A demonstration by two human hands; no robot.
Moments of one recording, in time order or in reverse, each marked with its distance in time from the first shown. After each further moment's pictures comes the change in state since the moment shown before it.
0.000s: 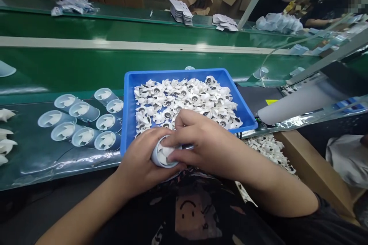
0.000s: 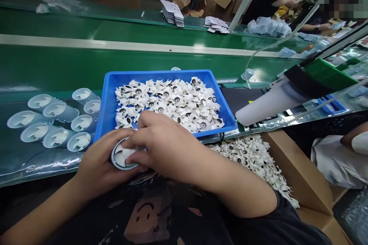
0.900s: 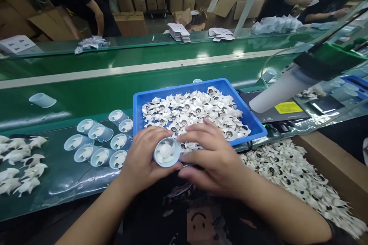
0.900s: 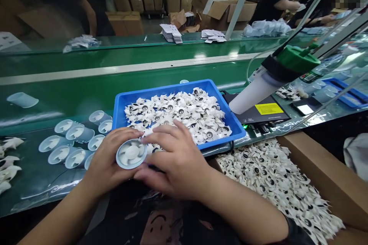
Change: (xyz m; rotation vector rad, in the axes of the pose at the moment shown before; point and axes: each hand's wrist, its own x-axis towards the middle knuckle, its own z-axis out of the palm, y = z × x) left_hand 0.014 -0.031 -0.016 0.182 0.058 0.160; right_hand -0.024 0.012 0.016 -0.126 0.416 -0.183
